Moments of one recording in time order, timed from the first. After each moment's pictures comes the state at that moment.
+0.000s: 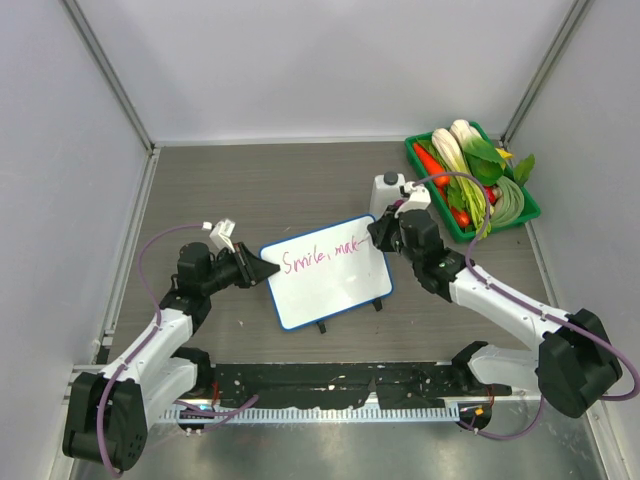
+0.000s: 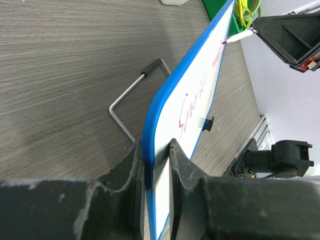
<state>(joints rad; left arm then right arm) -0.19 0.92 0.32 0.21 0.60 -0.62 0.59 1.18 0.69 0.10 0.20 0.52</state>
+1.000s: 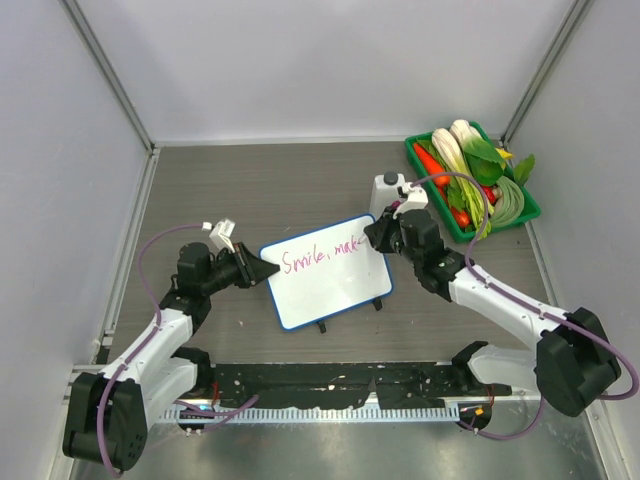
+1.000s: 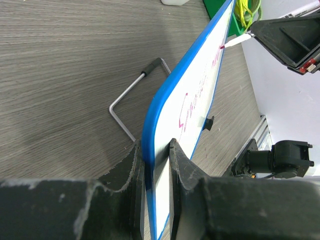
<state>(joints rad) -0.19 0.92 0.32 0.21 0.60 -0.62 0.58 1.19 0.70 0.11 0.13 0.52</state>
